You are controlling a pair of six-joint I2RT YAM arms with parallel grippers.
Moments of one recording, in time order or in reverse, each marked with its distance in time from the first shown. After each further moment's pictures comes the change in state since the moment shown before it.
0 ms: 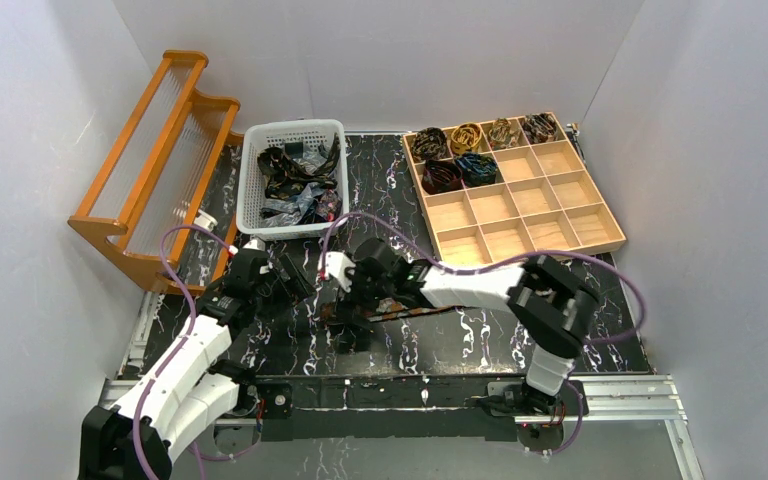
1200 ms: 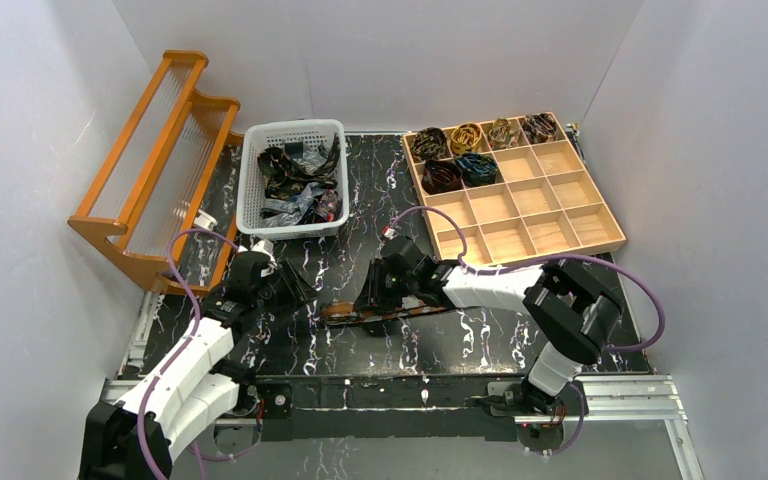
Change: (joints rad) left arm 0.002 0.006 -0.065 0.144 0.132 -0.015; right arm -0.100 -0.149 -0.185 0.061 0.070 1.307
